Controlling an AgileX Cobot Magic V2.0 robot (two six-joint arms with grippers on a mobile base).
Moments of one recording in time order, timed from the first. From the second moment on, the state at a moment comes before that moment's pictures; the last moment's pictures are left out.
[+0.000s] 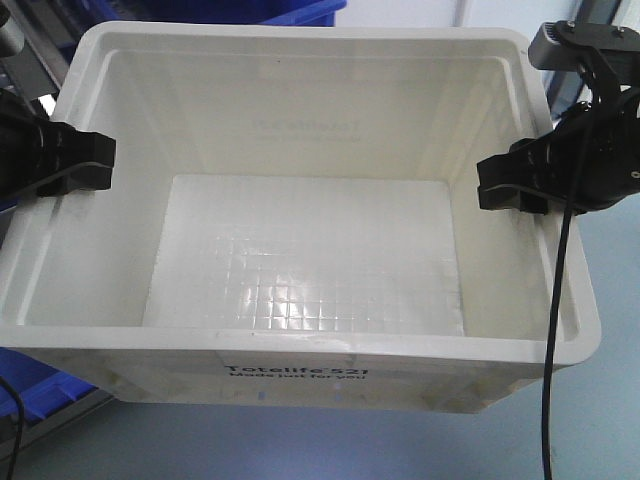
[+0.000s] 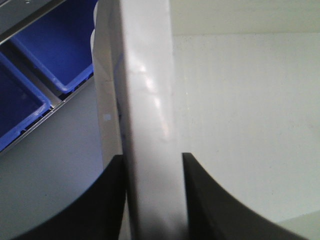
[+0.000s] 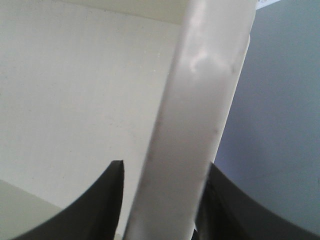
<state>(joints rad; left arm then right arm) -0.20 1.24 -1.13 -0.28 0.93 0.01 0.20 1.27 -1.13 0.28 0.97 -0.11</state>
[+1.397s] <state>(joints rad) -0.20 1.24 -1.13 -0.28 0.94 0.01 0.20 1.27 -1.13 0.28 0.97 -0.11</state>
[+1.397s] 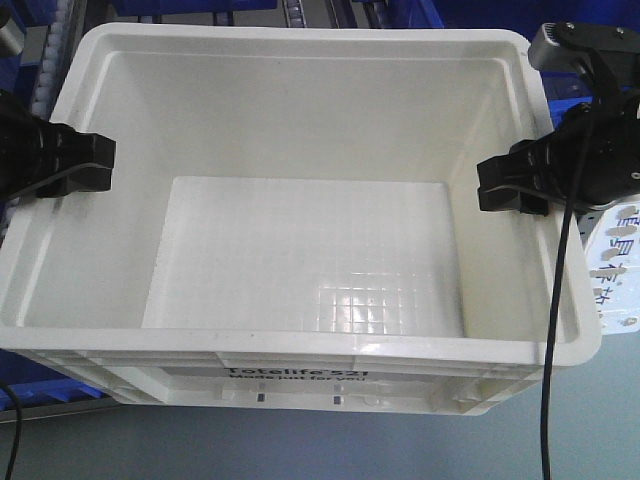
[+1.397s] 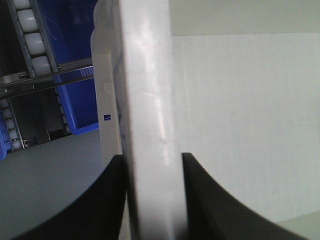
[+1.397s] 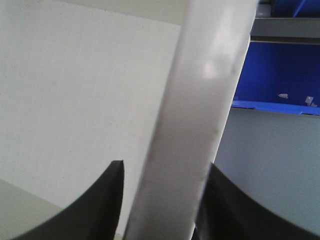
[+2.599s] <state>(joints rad) -0.20 1.24 -1.13 -0.28 0.94 0.01 0.20 1.27 -1.13 0.28 0.97 -0.11</state>
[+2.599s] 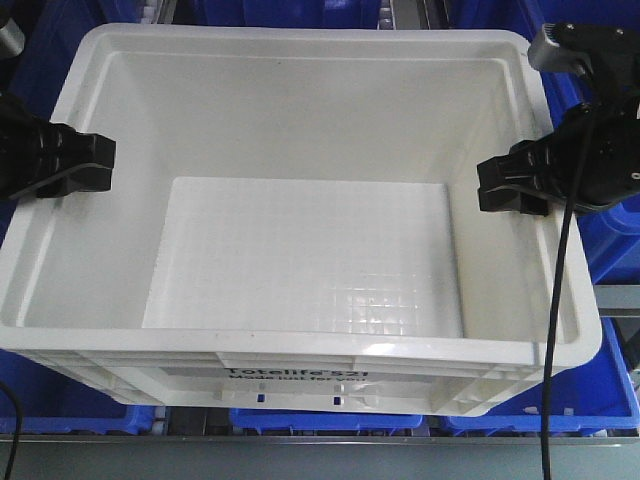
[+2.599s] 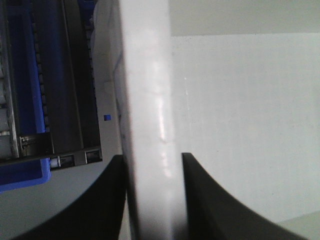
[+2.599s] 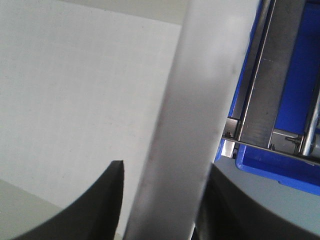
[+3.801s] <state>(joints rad) -0.20 1.24 -1.13 -0.28 0.94 0.01 0.20 1.27 -1.13 0.28 0.97 -0.11</state>
